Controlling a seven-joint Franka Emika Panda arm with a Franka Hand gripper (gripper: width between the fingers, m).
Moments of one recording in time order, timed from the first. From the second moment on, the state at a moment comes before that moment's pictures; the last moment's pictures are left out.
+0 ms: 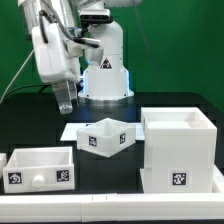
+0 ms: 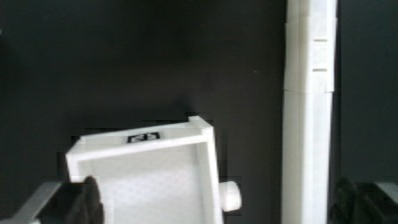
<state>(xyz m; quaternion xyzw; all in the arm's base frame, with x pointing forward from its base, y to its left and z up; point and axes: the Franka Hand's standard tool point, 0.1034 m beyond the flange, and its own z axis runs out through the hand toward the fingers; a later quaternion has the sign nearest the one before) 0.566 -0.083 0.125 -0.68 0.72 -0.02 0.15</state>
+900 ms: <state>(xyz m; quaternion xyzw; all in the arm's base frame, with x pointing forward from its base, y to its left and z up) 0.579 -0.095 0.115 -0.36 0.92 0.03 0.14</state>
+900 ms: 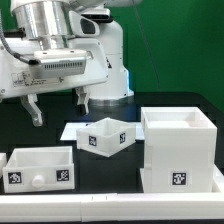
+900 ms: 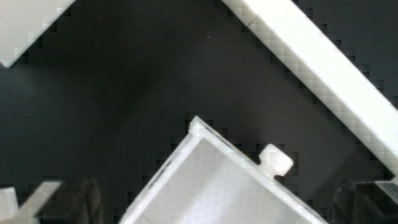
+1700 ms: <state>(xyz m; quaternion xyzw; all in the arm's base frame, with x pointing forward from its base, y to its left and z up) 0.588 -0.154 0.084 -0.17 0.97 0.08 0.12</state>
